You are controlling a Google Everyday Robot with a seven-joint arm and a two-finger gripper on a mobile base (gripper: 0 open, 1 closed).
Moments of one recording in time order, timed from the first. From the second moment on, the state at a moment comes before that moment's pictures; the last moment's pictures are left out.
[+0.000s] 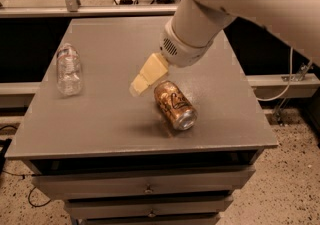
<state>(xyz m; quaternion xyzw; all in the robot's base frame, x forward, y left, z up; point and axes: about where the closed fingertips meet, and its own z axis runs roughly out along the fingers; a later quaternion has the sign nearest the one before) 0.522 -0.026 0.899 -0.34 0.92 0.10 0.19</state>
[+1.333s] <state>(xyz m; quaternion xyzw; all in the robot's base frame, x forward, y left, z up) 0.527 -0.036 0.846 -0.30 0.94 0.03 0.14</state>
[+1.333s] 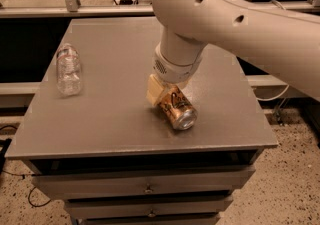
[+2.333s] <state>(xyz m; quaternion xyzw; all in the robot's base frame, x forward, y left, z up) 0.571 -0.033 0.908 -0.35 0.90 0.09 0.25</state>
